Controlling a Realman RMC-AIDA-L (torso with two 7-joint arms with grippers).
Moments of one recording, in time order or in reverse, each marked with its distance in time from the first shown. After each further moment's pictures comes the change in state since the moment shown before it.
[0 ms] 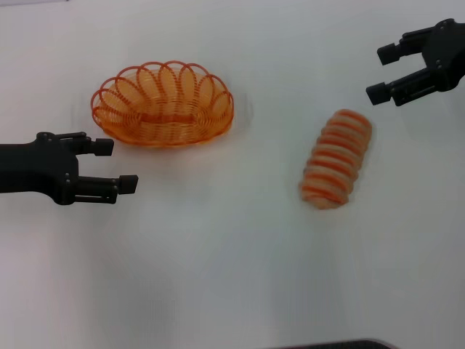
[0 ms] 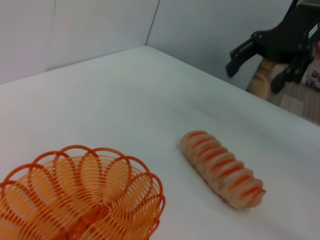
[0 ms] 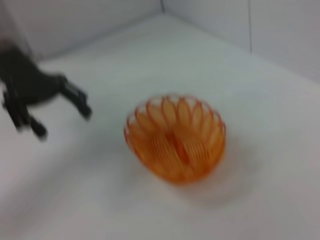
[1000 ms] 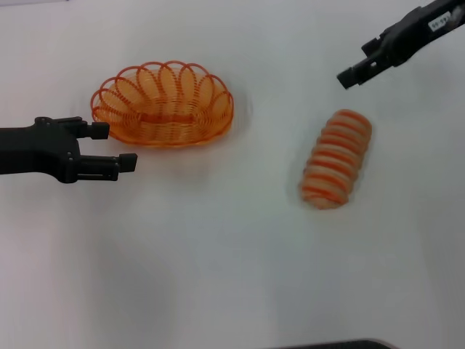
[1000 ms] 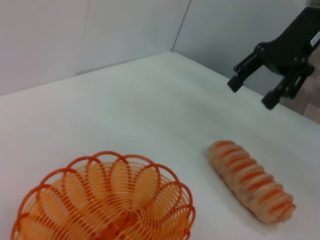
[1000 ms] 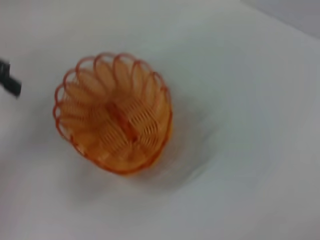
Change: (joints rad) left arm -0.021 -0.003 -0.001 -0.006 0.002 -0.072 -0.058; right arm 0.187 0.053 -0.072 -0.006 -0.279 0.108 0.371
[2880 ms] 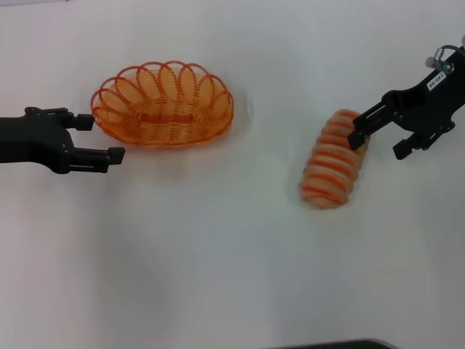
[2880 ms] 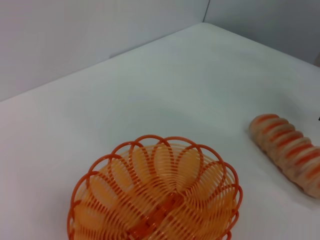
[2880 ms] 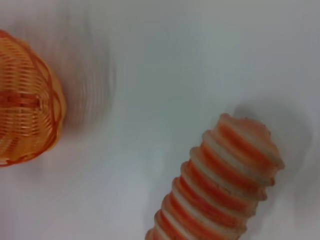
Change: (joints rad) left arm -0.007 -0.015 0.040 0.076 0.084 -0.090 -0.006; right arm 0.011 -0.044 -0.101 0.256 -0.100 -0.002 0.784
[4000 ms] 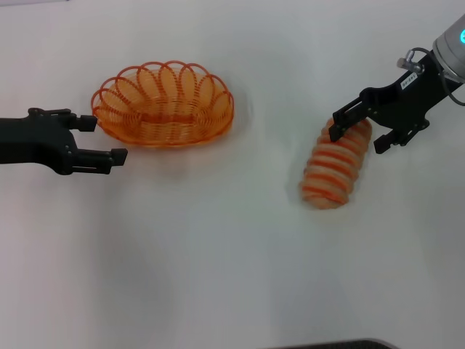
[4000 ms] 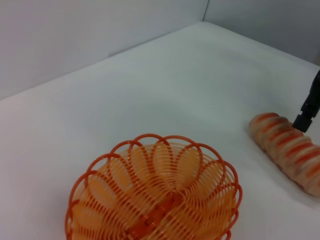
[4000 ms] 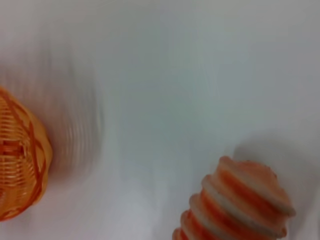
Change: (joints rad) left arm 0.000 -0.002 0.013 -0.006 0.000 -0.010 0.002; right arm 0.045 0.000 -0.004 0.159 -0.002 0.194 0.050
